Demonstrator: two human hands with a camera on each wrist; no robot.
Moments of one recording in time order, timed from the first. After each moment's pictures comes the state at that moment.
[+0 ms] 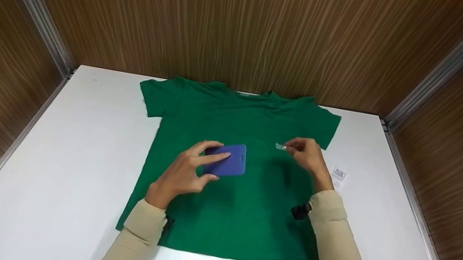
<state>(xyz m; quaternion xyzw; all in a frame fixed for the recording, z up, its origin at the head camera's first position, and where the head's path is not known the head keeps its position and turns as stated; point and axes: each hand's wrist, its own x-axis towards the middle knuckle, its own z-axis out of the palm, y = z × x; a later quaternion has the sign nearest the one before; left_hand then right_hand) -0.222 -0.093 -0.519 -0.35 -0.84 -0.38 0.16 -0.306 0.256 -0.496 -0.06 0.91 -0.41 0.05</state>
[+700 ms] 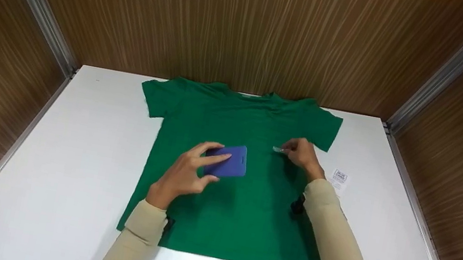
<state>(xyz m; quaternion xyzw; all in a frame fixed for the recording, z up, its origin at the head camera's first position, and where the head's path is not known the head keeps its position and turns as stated) -0.223 -0.091 -0.521 -0.35 -0.84 -0.39 0.15 -0.341 0.257 -0.530 -0.06 0.93 -0.35 0.07</state>
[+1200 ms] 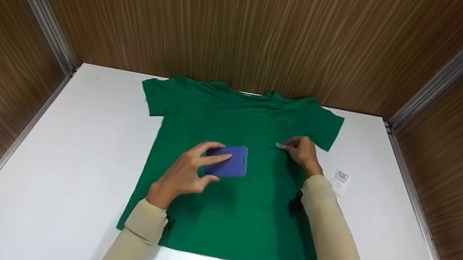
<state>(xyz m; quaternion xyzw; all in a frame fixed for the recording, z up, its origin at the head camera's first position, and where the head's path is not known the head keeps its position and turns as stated) -0.223 -0.091 -0.524 -0.36 -0.84 -0.39 0.15 -0.354 0.259 -0.545 -0.02 0.92 -0.37 0.07</state>
